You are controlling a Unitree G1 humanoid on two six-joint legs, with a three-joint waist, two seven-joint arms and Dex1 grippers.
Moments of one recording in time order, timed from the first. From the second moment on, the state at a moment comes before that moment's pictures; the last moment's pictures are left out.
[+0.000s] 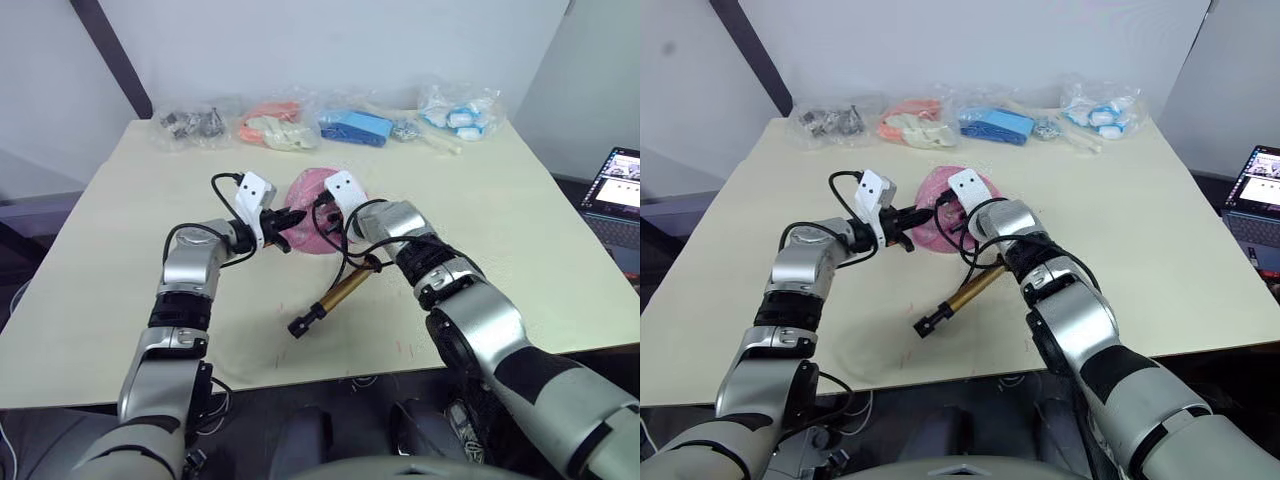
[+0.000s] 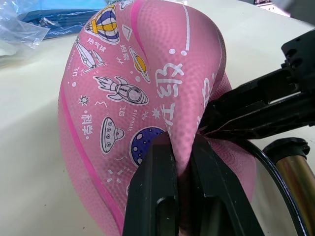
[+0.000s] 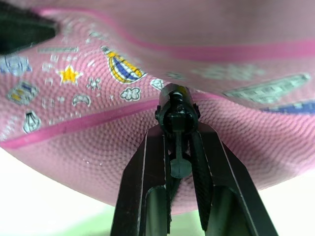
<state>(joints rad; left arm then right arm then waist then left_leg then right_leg) -0.66 0.47 0.03 0.49 -0.18 0.36 -0.89 -1.18 0.15 0.10 0.97 0.01 0.74 0.25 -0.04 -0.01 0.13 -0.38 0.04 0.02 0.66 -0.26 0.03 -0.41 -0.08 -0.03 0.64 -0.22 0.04</state>
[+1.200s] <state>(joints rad) -0.72 0.43 0.03 0.57 -0.18 0.27 -0.93 -0.74 -0.08 0.30 0.27 -0.07 0.61 0.43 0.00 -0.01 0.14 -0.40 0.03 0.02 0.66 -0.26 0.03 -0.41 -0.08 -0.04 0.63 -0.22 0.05</state>
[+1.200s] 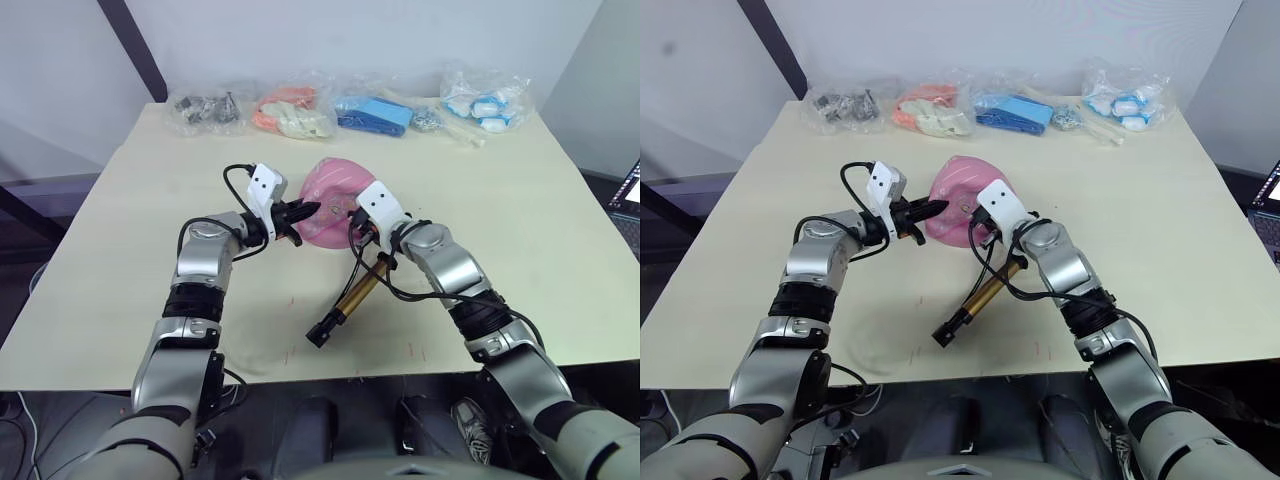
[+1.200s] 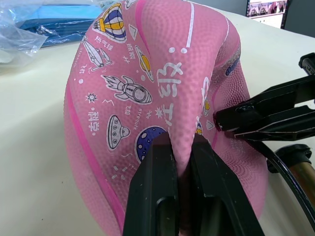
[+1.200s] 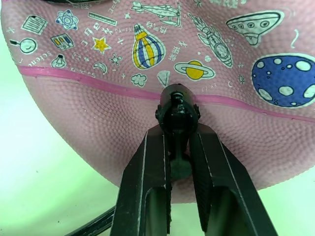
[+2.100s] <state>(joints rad) -0.73 0.42 0.03 0.58 -0.18 0.25 -0.94 -0.47 -0.27 0.21 -0.08 0.08 0.45 0.60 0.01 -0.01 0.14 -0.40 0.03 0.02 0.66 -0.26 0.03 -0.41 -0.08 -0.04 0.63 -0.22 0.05</state>
